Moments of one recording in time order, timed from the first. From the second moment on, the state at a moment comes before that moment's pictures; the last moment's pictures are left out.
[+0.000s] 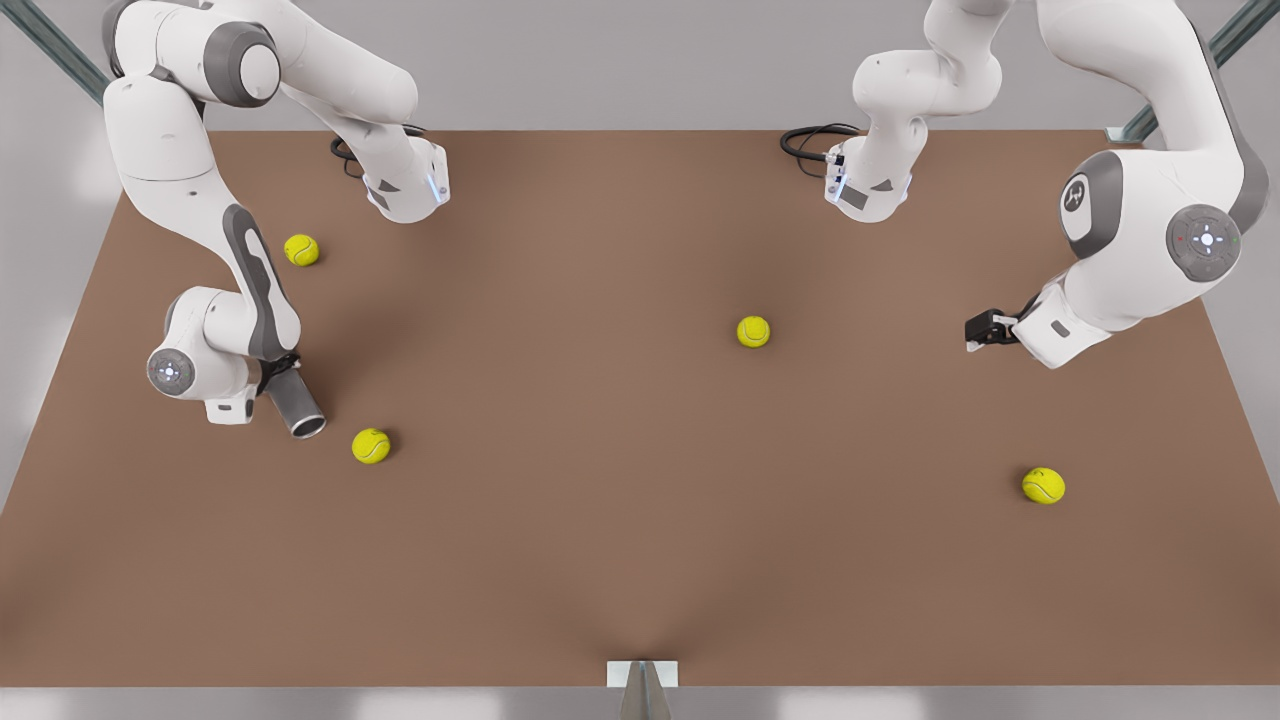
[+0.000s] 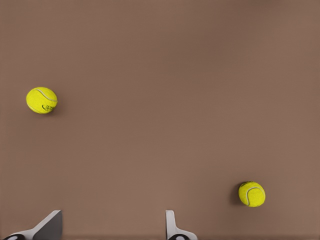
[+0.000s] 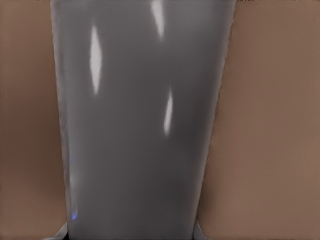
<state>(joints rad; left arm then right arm) 0.00 0.04 -0.01 -1.72 -0.01 1.65 0.10 -0.30 0.45 -0.03 -2.16 -0.21 2.28 -0.94</state>
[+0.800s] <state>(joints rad) 0.00 0.05 -0.01 -1.72 -0.01 1.66 0.10 0.76 0.69 -0.03 -1.37 -0.12 1.98 -0.85</state>
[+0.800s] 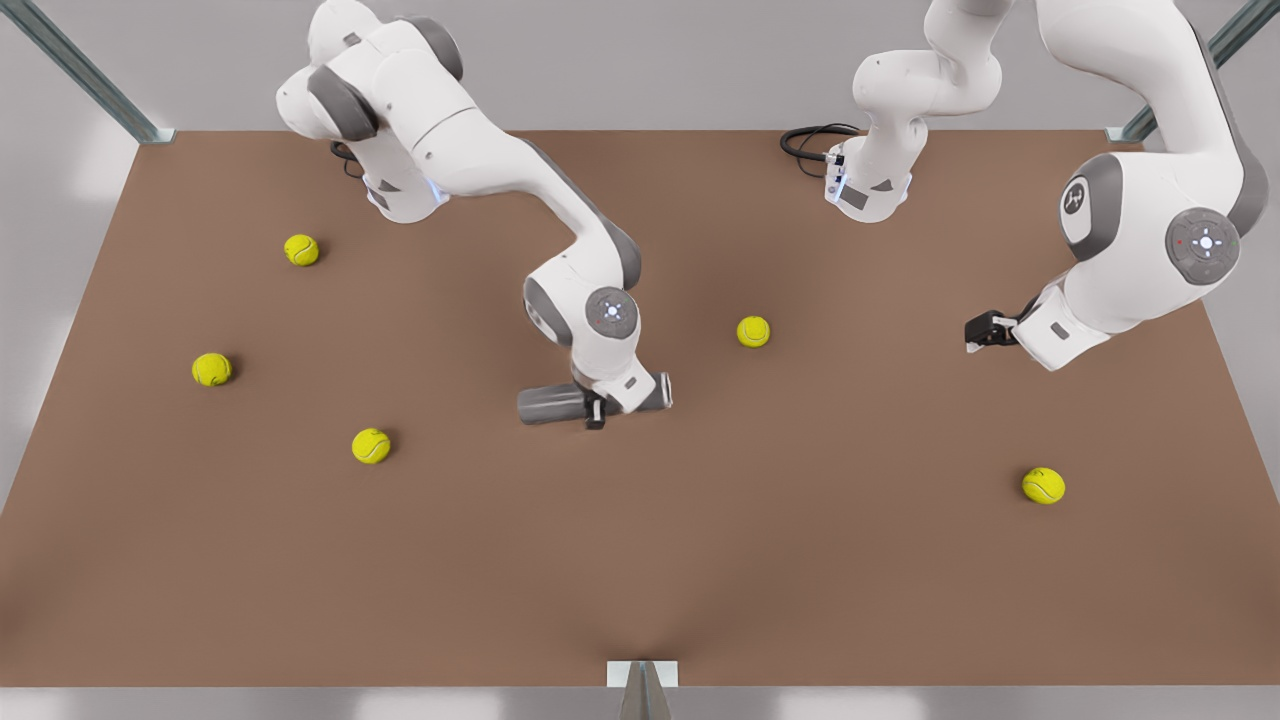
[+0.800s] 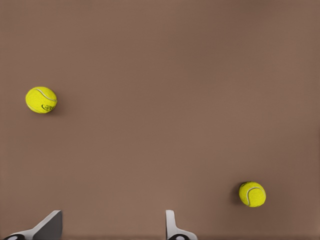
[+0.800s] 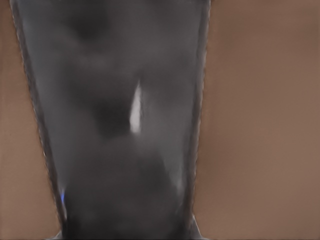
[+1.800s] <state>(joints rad) 0.00 0.05 -0.01 -1.72 -0.01 1.66 0.10 0.87 0.88 -0.03 -1.28 0.00 2.19 -0.41</state>
